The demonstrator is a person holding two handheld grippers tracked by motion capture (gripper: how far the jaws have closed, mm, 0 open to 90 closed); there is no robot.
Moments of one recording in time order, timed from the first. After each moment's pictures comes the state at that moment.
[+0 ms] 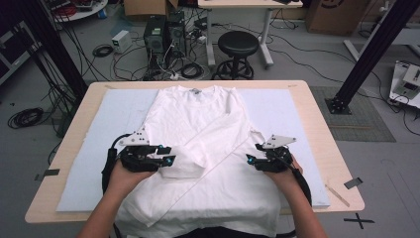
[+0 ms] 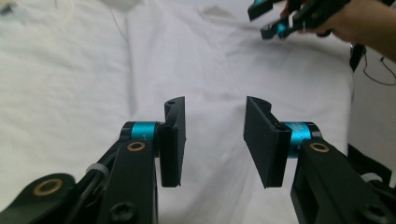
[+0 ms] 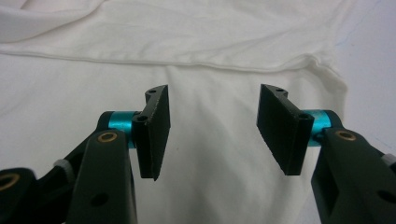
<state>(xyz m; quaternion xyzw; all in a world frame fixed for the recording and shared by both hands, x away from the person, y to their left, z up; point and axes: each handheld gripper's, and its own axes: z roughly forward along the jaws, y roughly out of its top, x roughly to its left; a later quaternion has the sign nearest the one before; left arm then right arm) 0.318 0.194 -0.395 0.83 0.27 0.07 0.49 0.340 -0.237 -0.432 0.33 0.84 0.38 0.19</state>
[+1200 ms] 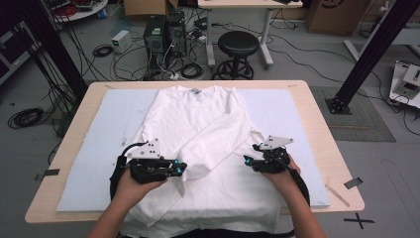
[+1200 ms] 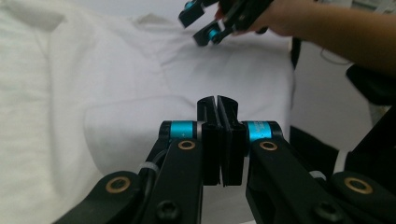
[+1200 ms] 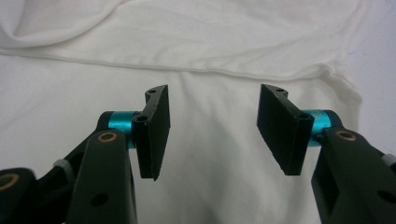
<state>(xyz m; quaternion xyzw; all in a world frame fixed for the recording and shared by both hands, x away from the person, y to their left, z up) 0.288 0.155 -0.375 0.83 0.18 0.03 0.53 0.337 -0.230 -0.430 0.32 0.85 0.38 0.19</state>
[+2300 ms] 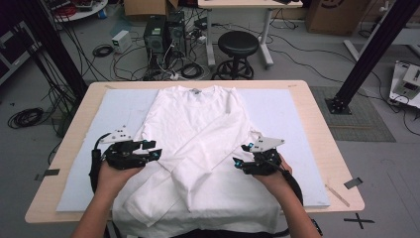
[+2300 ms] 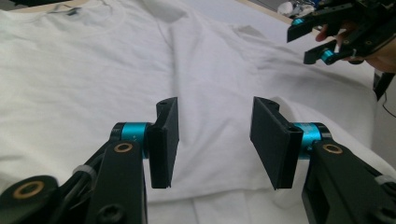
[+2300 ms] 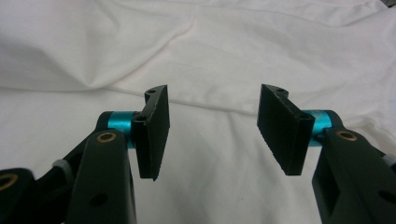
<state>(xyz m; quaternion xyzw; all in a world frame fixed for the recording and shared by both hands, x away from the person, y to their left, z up) 0.322 0.238 -0.391 0.78 0.33 0.10 0.53 0.326 -0.200 -0.416 0.27 0.86 0.41 0.18</state>
